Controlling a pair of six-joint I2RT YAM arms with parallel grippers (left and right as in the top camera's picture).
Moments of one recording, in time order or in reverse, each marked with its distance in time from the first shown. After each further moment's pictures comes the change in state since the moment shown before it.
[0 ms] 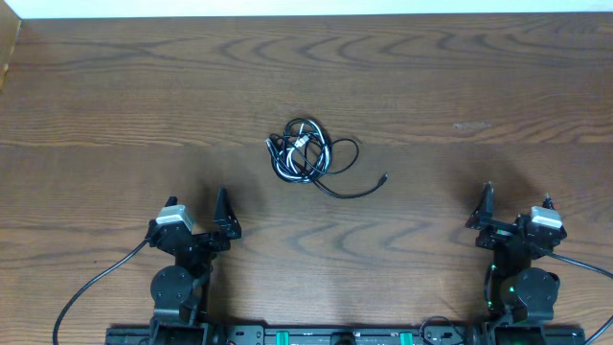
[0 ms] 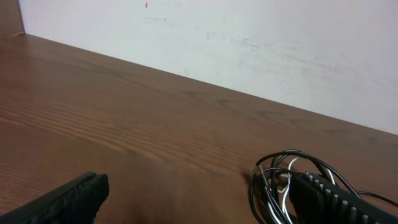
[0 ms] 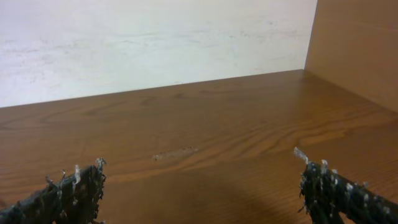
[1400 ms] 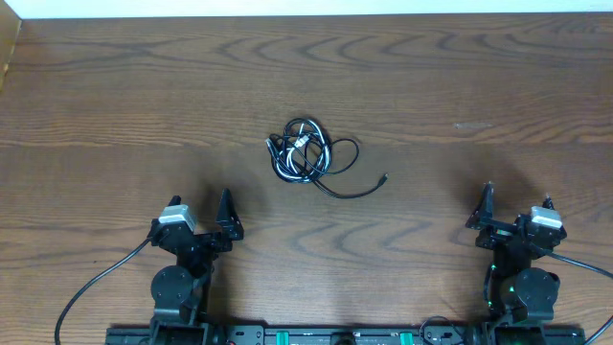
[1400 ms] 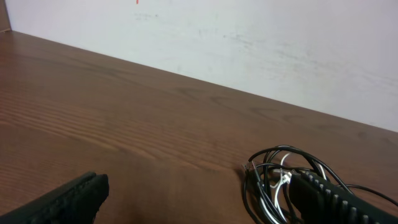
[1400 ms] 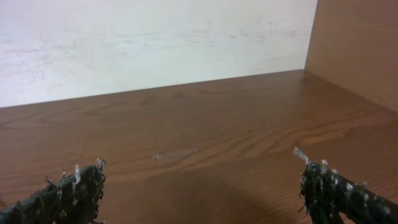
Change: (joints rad) left arm 0.000 0.000 0.000 -0.004 0.031 0.000; right arm 0.000 0.000 0.000 0.000 0.000 0.000
